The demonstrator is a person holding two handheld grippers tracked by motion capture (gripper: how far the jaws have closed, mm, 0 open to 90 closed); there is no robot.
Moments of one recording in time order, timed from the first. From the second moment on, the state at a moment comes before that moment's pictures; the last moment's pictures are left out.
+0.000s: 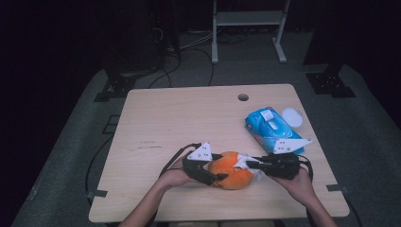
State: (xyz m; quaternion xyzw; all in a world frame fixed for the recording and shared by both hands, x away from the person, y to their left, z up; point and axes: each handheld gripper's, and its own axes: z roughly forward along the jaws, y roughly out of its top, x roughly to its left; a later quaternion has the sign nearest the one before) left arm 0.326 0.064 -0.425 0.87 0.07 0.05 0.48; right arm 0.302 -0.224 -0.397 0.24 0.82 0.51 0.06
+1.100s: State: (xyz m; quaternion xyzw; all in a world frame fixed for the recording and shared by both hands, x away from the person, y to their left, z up) left arm 0.341 0.079 -0.407 0.84 0.08 0.07 0.53; right arm 0.300 -0.213 -0.392 0.24 0.82 0.52 0.08
